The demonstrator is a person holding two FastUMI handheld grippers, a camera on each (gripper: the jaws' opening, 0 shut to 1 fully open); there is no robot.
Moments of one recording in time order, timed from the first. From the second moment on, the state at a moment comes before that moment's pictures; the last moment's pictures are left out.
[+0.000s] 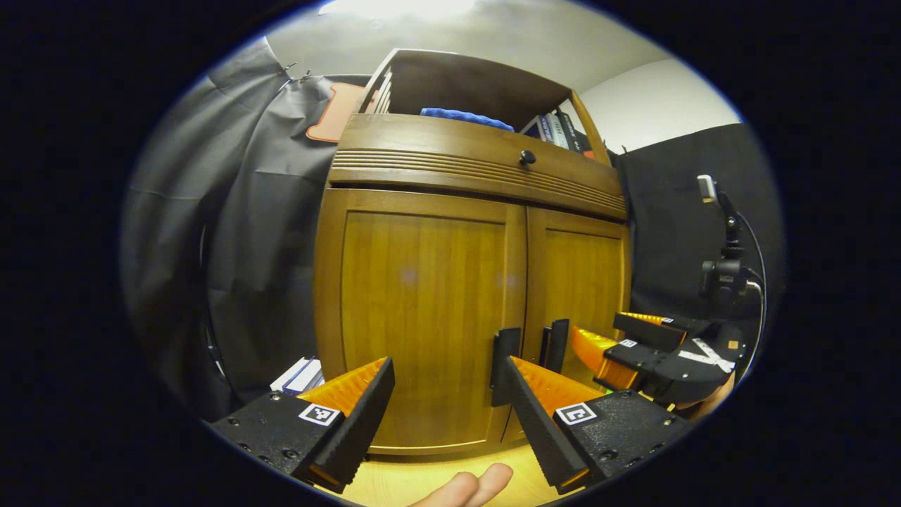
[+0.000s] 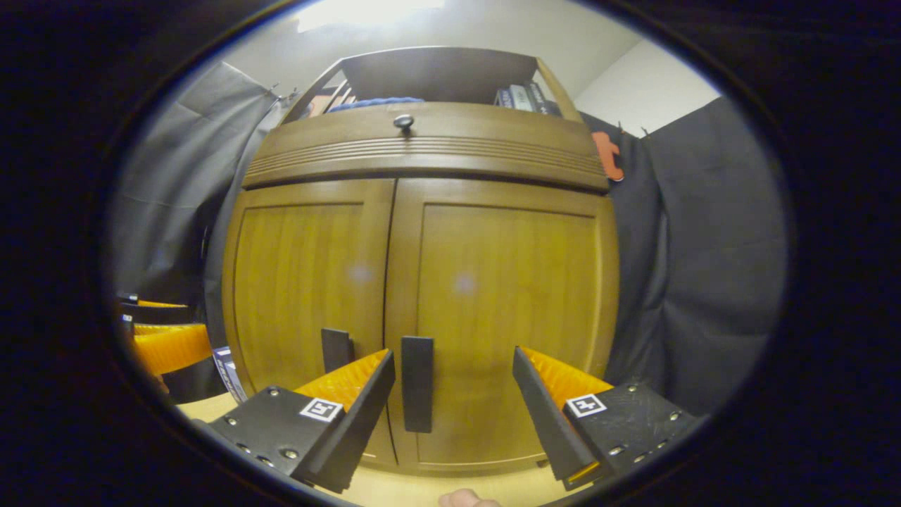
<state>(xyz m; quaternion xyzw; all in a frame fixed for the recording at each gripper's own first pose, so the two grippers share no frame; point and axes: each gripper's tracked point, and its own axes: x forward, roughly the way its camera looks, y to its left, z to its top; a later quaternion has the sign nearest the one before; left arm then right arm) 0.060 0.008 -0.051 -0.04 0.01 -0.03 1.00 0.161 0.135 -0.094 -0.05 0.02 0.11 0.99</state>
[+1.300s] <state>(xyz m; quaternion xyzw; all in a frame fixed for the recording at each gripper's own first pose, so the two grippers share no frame) 0.053 0.015 -0.043 -0.04 0.00 -0.02 1.00 0.185 0.147 -0.144 -0.01 0.11 0.15 0.98</state>
